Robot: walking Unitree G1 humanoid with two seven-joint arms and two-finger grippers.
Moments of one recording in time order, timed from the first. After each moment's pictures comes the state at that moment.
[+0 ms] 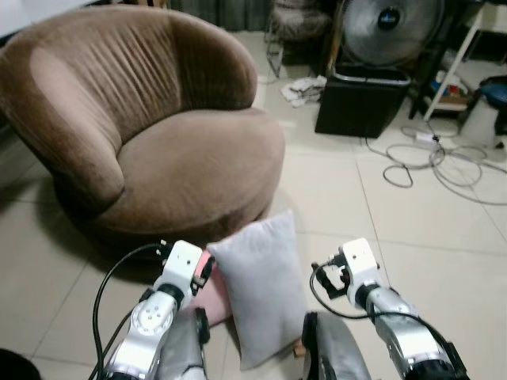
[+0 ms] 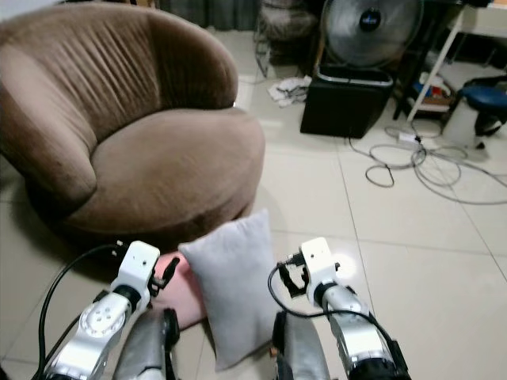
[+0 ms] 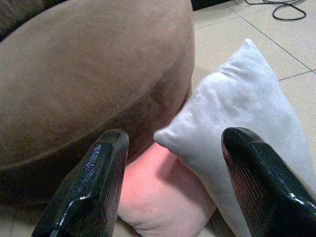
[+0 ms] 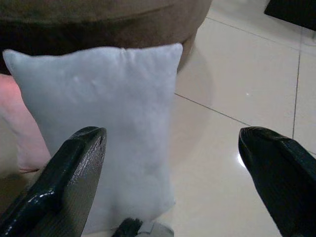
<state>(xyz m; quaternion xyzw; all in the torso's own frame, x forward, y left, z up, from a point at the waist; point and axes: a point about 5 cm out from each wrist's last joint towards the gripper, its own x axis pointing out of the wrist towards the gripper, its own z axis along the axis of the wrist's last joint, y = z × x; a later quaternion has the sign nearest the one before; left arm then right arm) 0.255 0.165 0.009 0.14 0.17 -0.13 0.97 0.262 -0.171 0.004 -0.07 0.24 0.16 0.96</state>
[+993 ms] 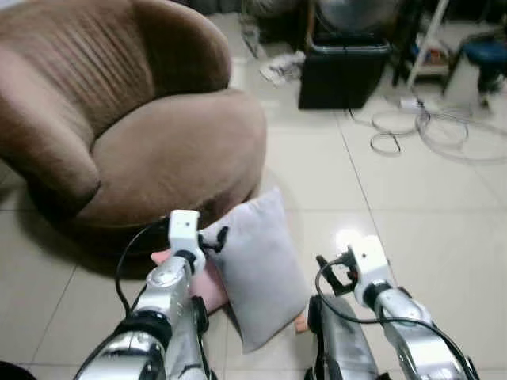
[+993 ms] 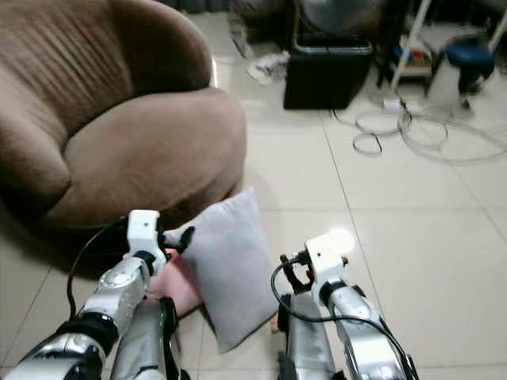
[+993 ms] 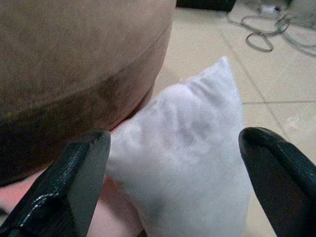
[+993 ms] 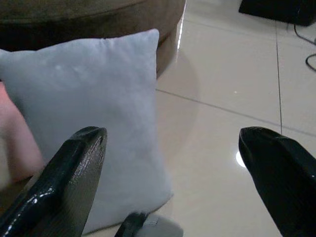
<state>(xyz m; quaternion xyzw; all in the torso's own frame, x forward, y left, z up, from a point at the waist) 0.313 0.160 0.021 -0.07 0.19 -0.07 0.98 0.248 -0.172 0.035 -0.08 0.18 0.15 0.97</state>
